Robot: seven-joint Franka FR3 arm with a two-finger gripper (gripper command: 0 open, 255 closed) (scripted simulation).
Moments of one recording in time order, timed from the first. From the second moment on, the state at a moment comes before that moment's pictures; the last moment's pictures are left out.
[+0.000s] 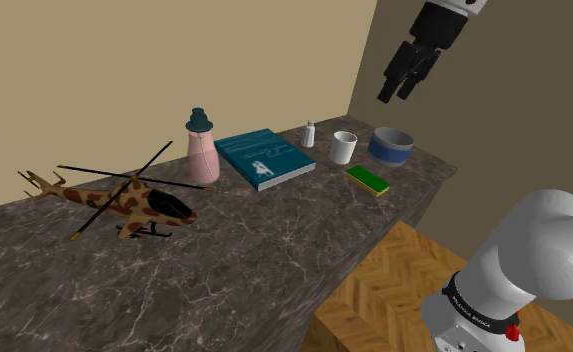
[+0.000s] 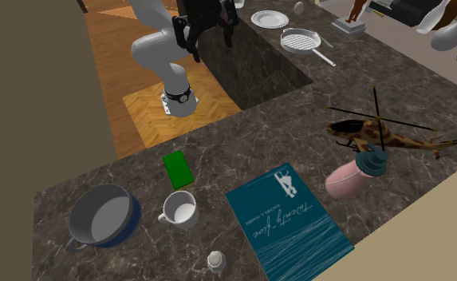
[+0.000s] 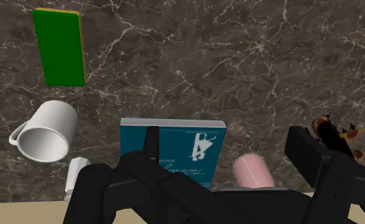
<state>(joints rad) -0.02 -0.83 0.02 -2.33 0.11 1.69 0.00</state>
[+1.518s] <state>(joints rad) -0.09 -0.18 -0.14 -2.21 -0.02 2.08 -0.26</state>
